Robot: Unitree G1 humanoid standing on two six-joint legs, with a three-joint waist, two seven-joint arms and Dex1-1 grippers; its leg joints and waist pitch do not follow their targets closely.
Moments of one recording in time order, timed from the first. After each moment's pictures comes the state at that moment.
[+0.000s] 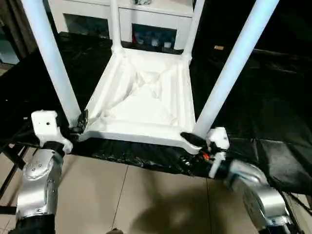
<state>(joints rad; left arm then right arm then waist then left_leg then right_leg) -0.18 0.28 0.31 0.19 -0.21 0.09 -0.29 -0.13 -0.26 0.15 0.04 0.34 0.26 0.79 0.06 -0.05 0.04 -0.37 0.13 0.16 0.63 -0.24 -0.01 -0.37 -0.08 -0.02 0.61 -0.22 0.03</state>
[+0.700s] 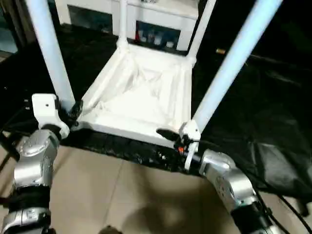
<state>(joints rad) -0.41 0.39 0.31 0.46 -0.22 0.13 -0.35 -0.31 -0.11 0.22 0.30 0.28 0.19 0.78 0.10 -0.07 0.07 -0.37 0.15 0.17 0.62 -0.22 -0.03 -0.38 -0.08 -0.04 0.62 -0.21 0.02</state>
